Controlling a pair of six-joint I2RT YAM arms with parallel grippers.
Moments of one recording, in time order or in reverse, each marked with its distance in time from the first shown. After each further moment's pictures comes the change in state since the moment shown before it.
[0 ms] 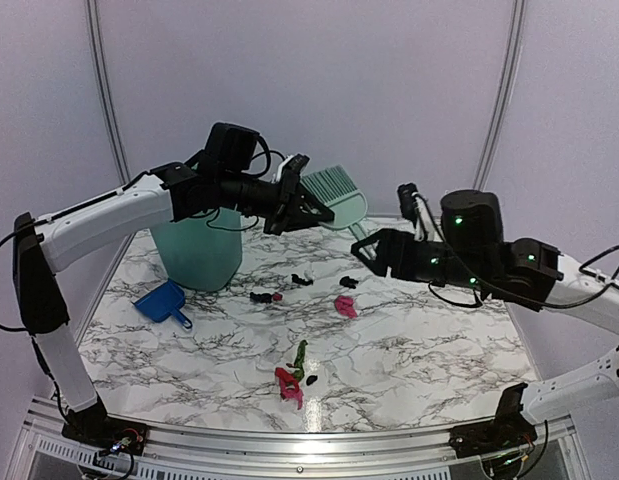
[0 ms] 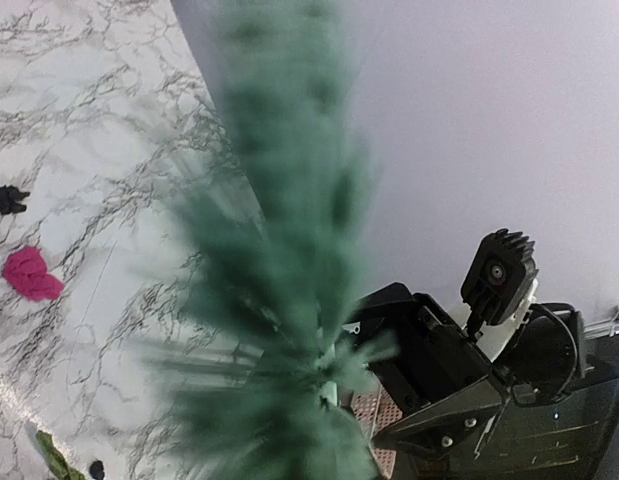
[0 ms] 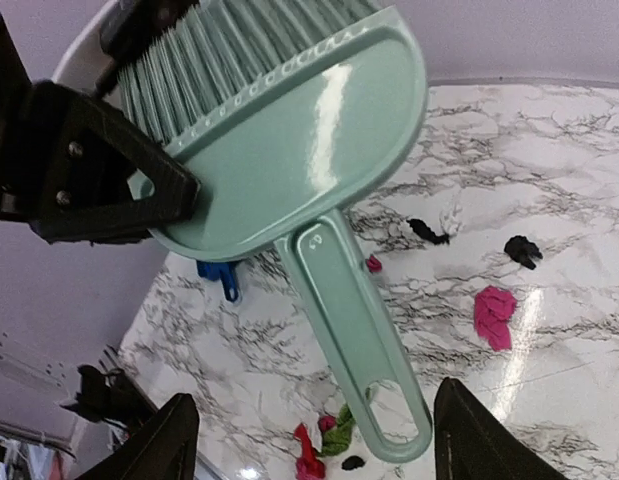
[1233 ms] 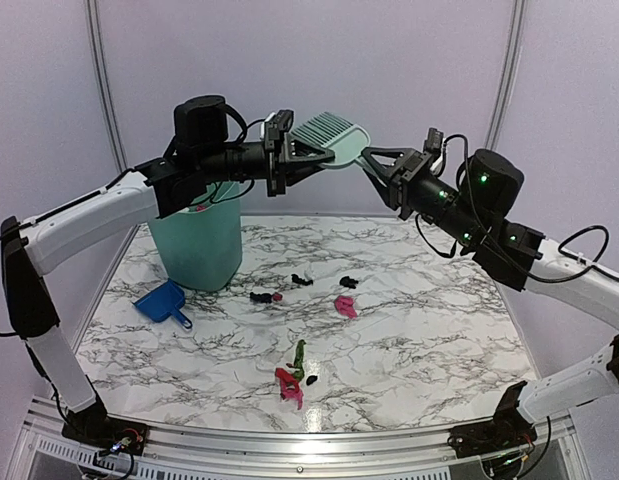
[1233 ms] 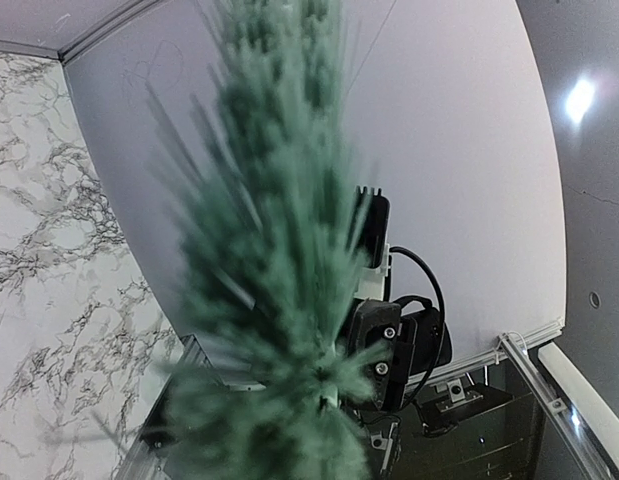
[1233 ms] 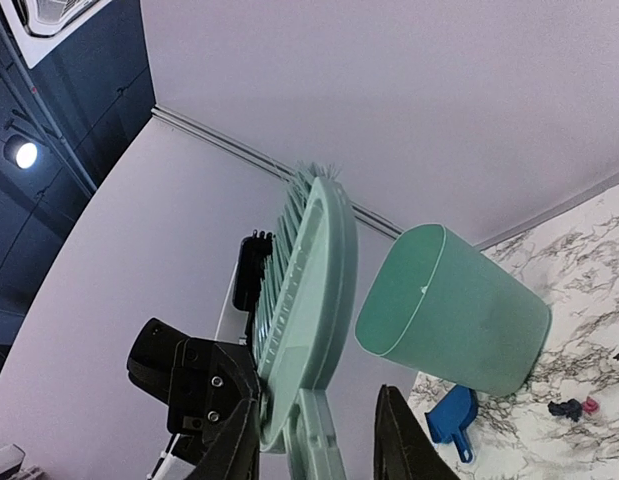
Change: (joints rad) left arm 0.017 -0.066 -0.023 0.439 0.014 -0.385; right arm -0.167 0.085 0.042 0.643 -0.130 0.424
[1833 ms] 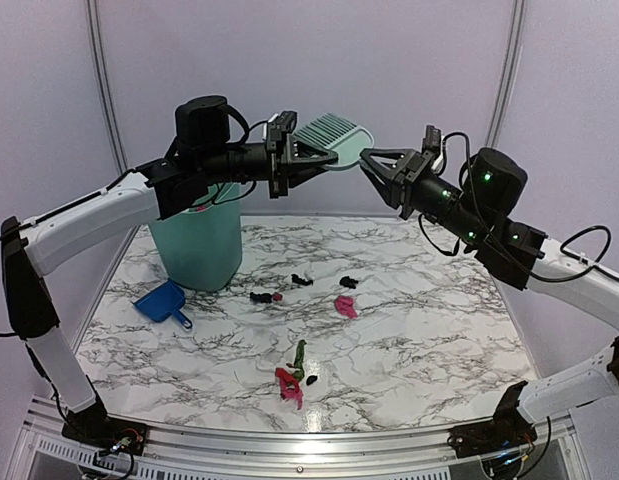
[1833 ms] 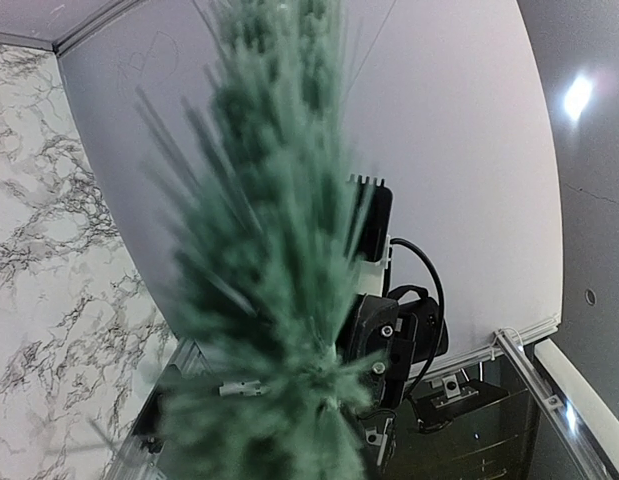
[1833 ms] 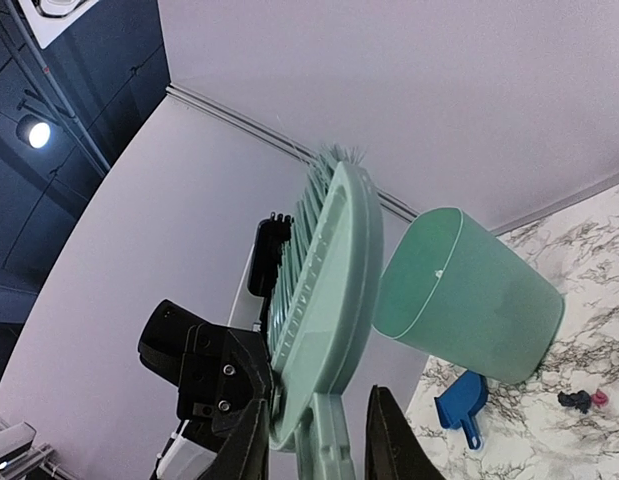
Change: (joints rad) left arm -0.014 0.000 -0.002 0.003 0.007 -0.014; right arm -0.019 -0.006 0.000 0.004 -0.087 0.005
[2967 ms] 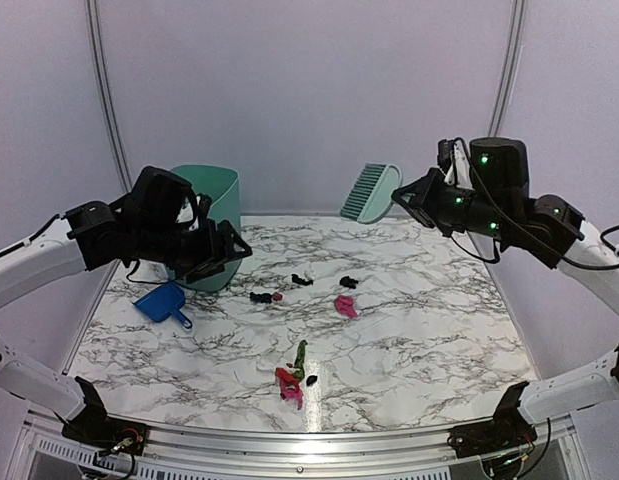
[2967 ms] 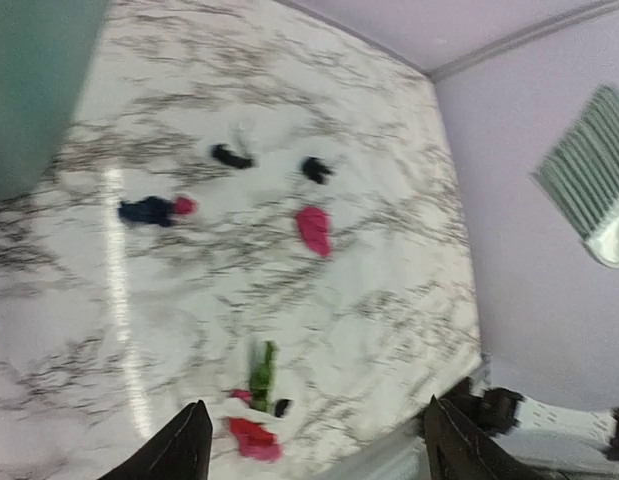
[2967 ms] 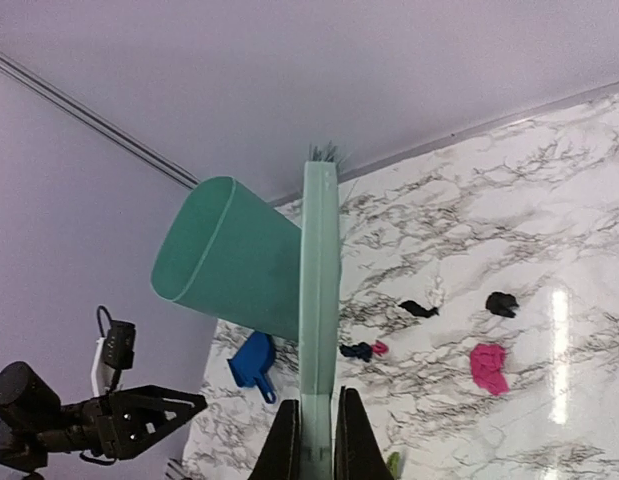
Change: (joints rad) left arm -0.016 -0.428 -0.462 -0.622 -0.577 0.360; right arm -0.009 -0.061 0.191 -0.718 0.212 -0.224
